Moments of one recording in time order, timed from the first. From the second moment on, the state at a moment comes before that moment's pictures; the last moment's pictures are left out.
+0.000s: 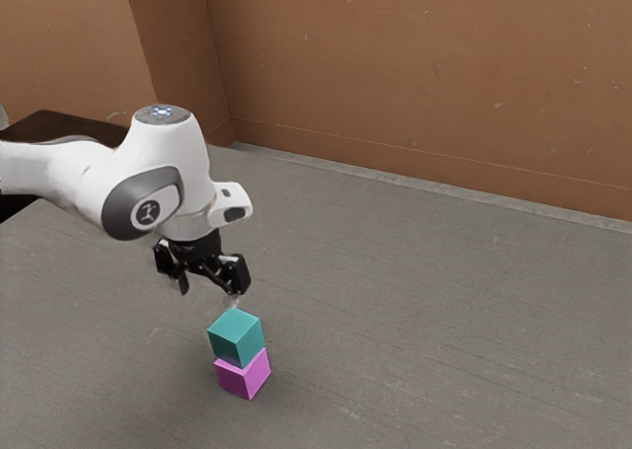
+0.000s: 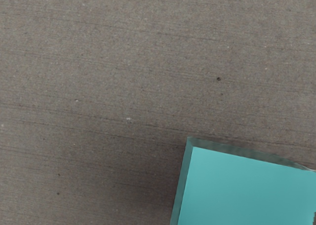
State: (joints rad) arm 0.06 -0.19 -0.21 -2.38 0.02 2.19 -0.29
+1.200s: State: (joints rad) arm 0.03 -0.05 -0.23 -2.40 -0.07 2.36 -0.19
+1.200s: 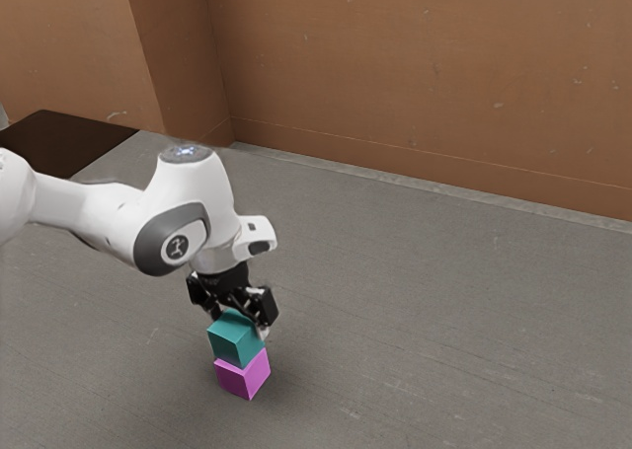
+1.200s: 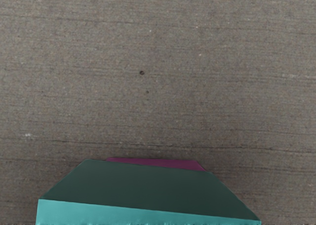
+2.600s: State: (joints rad) arm 0.29 0.20 -0.23 -2.19 -0.03 2.35 -0.11
